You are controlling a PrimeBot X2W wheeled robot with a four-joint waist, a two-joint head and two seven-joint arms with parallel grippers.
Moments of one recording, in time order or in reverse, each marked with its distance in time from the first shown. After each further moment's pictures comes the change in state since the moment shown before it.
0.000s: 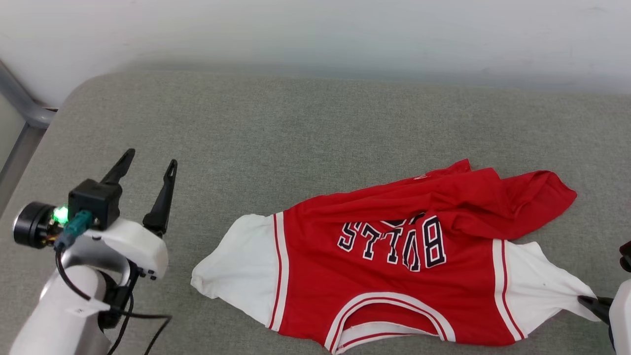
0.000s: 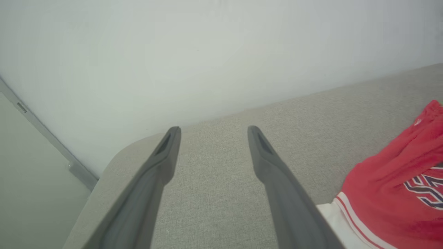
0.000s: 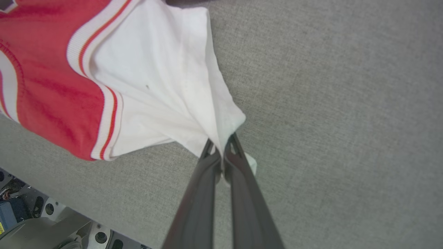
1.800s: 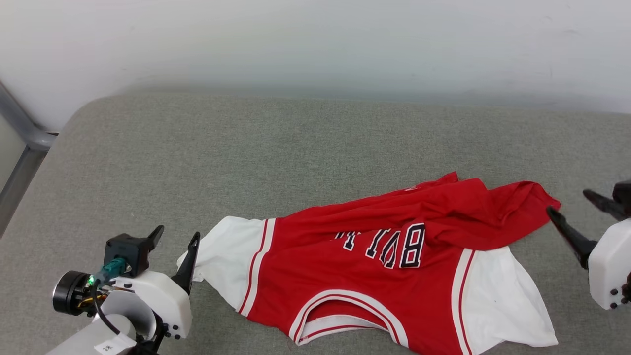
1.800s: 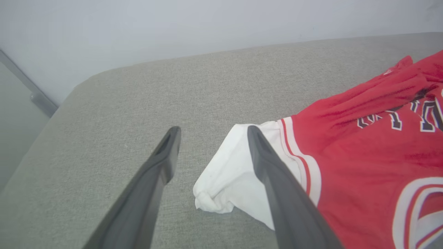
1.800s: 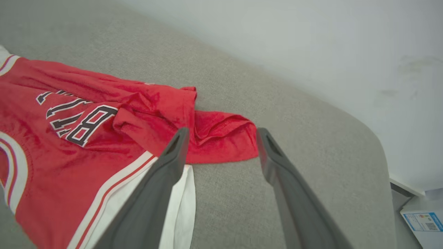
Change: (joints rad) left arm -0.128 0.277 -0.705 0.032 -0.643 0.318 -0.102; right arm -0.097 0.176 -0.158 -0.172 -0.368 0.000 -0.207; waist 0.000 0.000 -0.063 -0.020
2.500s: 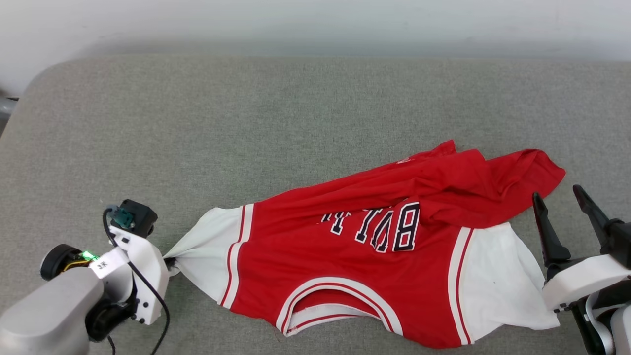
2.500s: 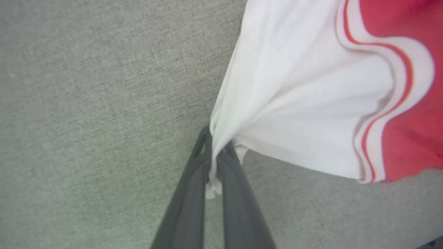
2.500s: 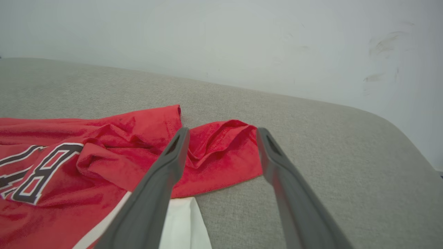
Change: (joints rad) left arm -0.241 0.032 -0.163 0.241 -0.088 -0.348 0.551; right arm 0.044 0.357 -0.185 0.194 -0.266 0.000 -0.512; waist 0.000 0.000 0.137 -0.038
